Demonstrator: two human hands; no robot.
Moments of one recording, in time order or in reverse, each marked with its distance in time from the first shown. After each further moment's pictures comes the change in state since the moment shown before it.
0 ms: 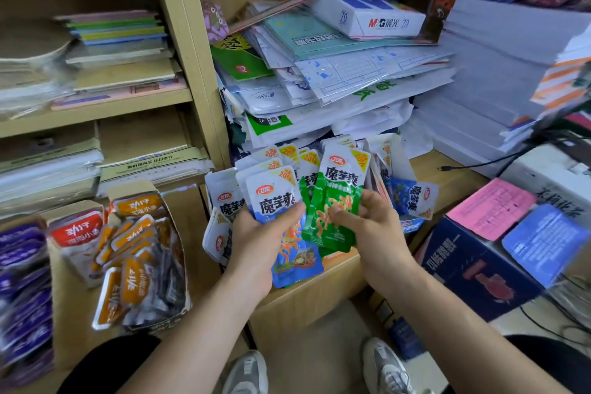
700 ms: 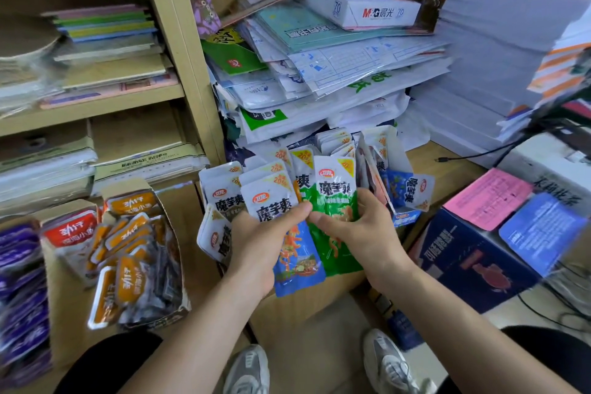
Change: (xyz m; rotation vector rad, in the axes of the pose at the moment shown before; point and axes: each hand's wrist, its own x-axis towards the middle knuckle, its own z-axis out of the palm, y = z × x) left_hand -0.008 -0.003 0.008 0.023 0.037 0.007; right_hand -0.015 -0.006 -0.001 -0.239 -0.067 -0.056
